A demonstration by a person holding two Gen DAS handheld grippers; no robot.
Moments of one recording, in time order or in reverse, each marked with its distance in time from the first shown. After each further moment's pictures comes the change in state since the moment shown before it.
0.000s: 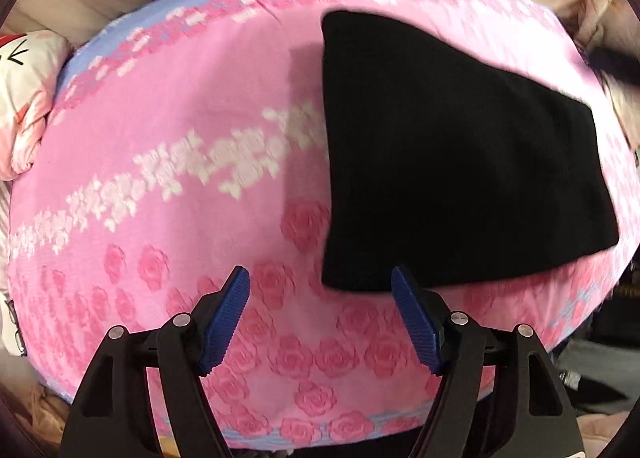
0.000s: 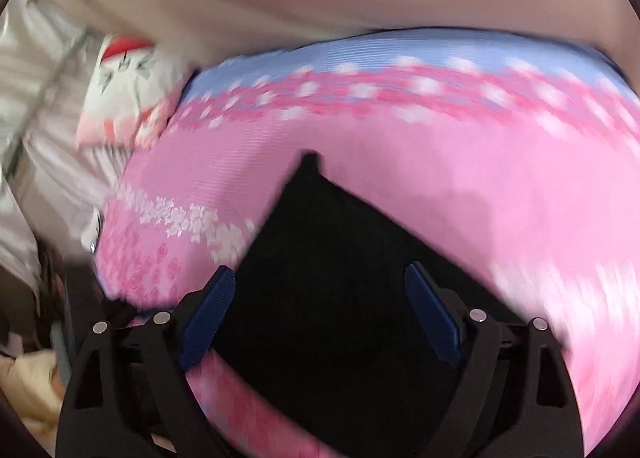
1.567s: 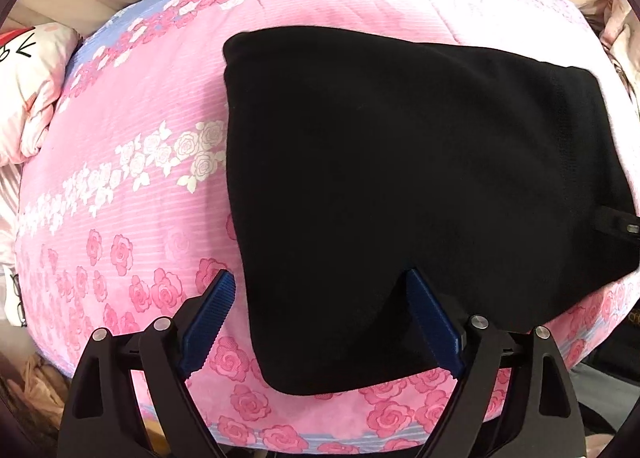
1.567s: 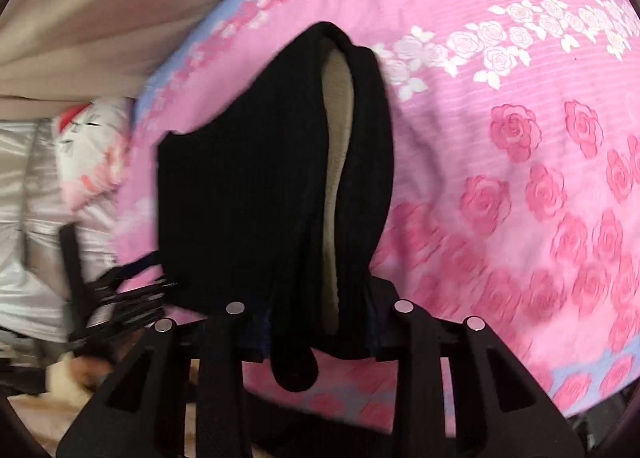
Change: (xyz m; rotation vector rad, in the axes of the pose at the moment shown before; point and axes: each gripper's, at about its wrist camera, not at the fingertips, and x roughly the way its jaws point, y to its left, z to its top) left arm 0.020 -0.043 0.026 -0.072 0.042 0.086; right arm -0.058 -0.145 -0.169 0.495 0.055 0.100
